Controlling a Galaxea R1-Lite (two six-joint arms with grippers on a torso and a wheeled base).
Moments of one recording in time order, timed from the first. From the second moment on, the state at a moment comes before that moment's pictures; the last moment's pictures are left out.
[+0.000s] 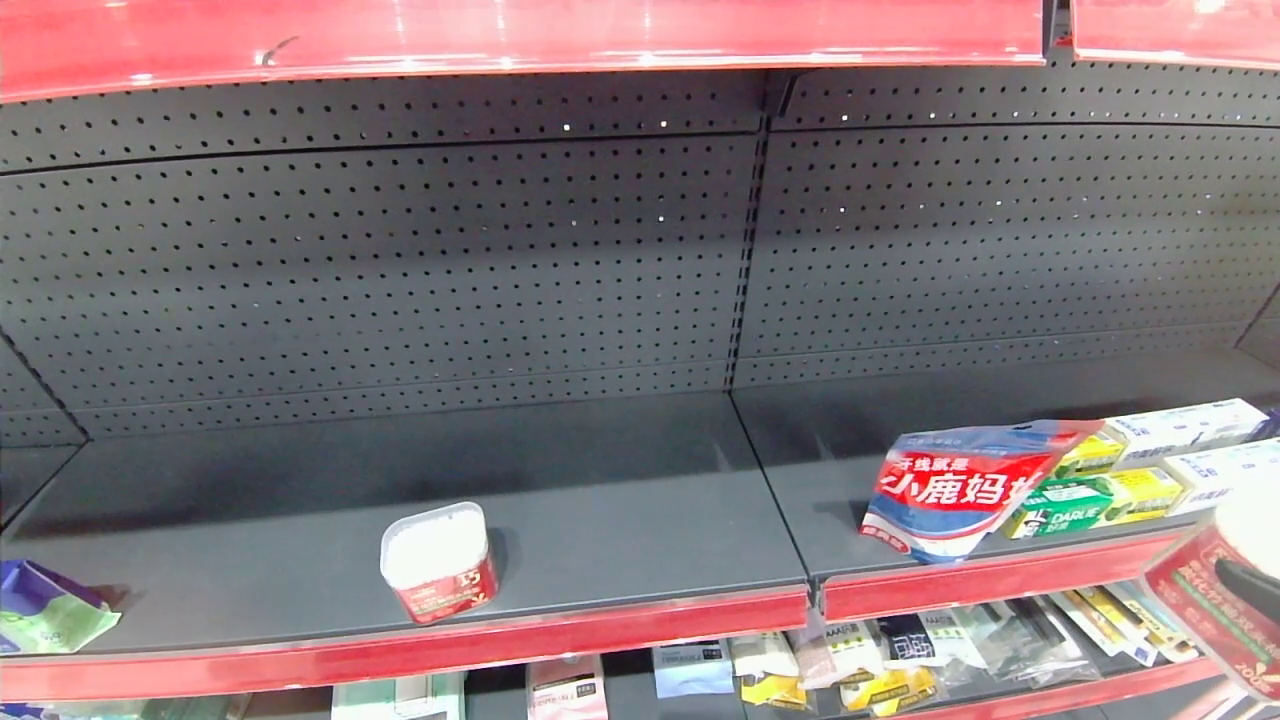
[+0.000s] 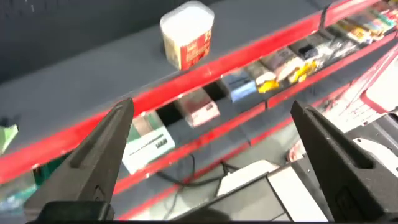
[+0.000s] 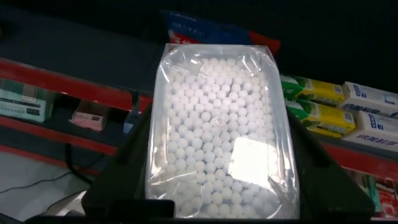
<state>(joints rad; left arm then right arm) -0.34 0.34 -0.50 0.51 -0.09 0.02 0.06 0.72 -0.52 0.10 0.19 -0.24</state>
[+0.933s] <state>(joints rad) -0.35 0.24 -0.43 0.51 -0.08 0.03 0.09 0.82 -0.64 0.10 0.26 -0.24</state>
